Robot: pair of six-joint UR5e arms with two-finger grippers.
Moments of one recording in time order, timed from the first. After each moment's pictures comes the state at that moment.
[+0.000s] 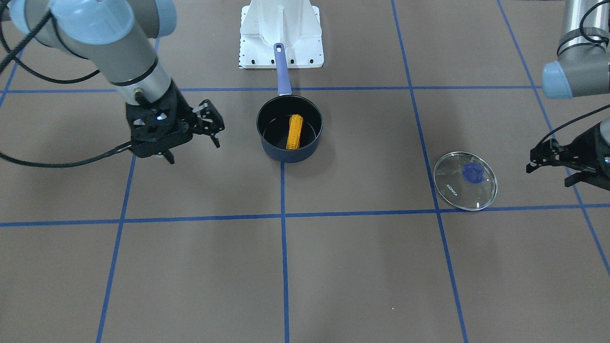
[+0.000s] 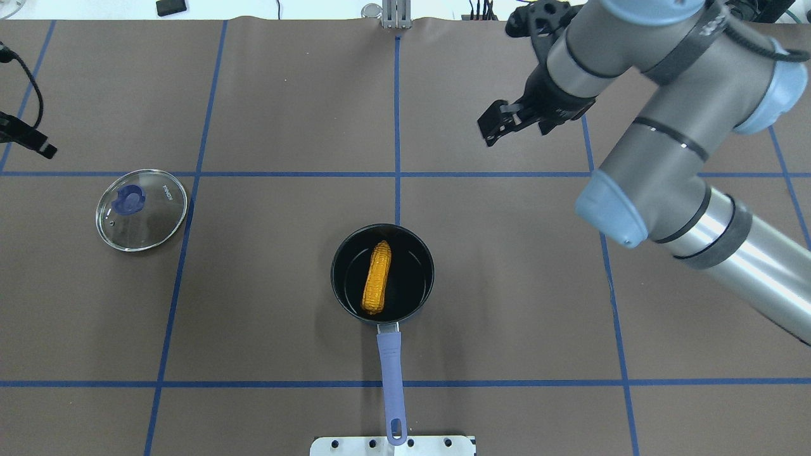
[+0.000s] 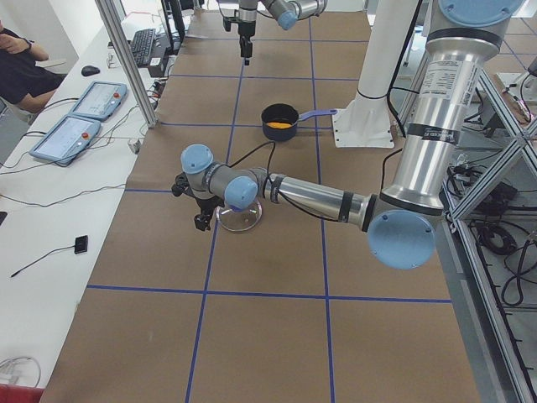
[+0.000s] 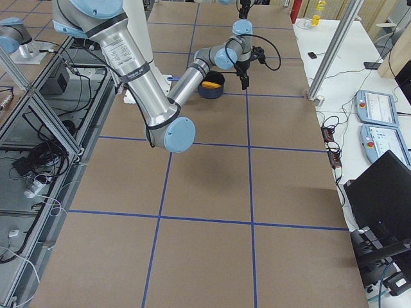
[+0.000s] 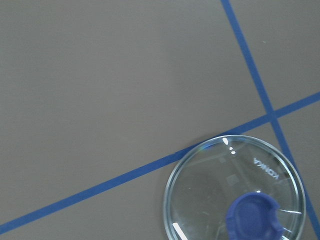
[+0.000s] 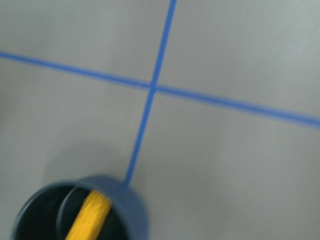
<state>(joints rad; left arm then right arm) -1.28 -1.77 -1.52 -1.80 -2.36 -0.07 0.90 -0.98 1.81 -1.60 2.12 0.69</state>
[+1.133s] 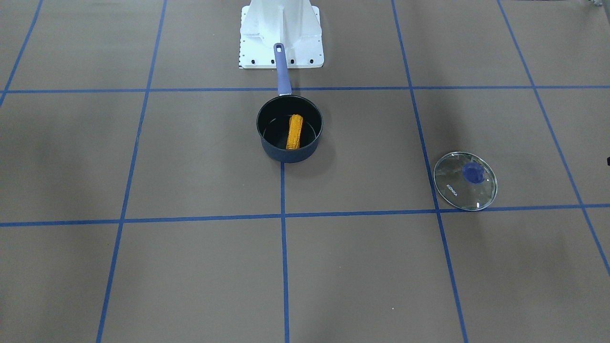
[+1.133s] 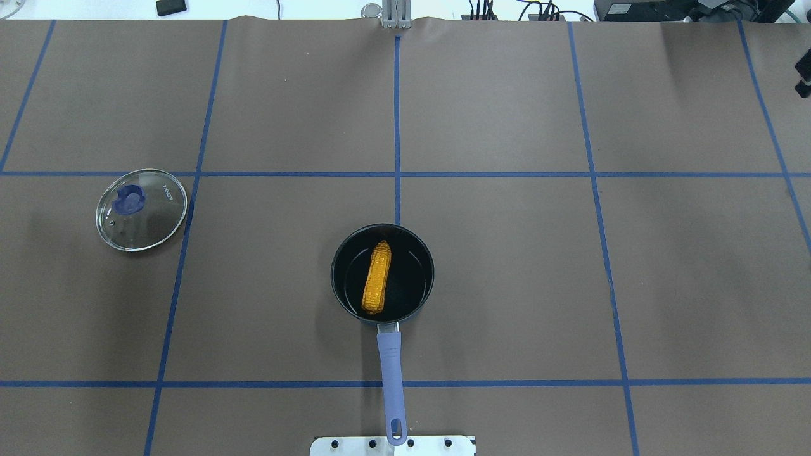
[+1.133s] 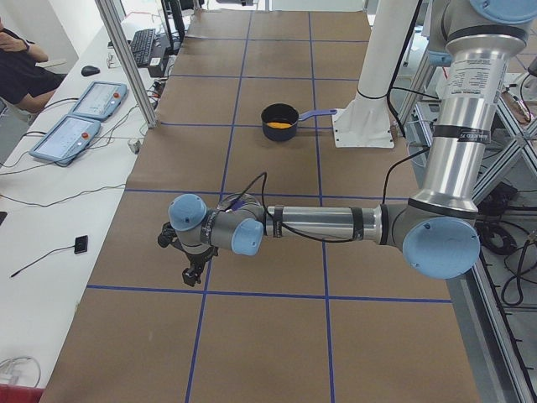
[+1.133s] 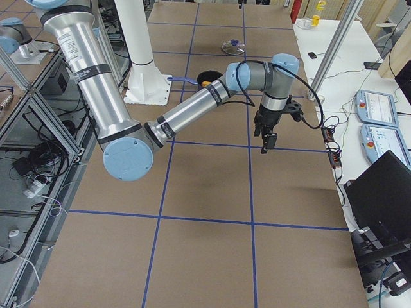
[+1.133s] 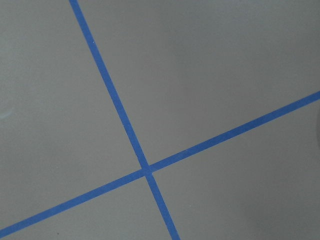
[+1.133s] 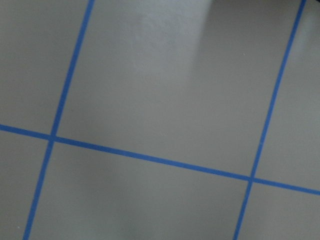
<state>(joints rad) -1.46 -1.71 -1.40 -1.81 -2.36 0.18 1.41 -1.22 1.79 -2.13 2.18 -0.03</state>
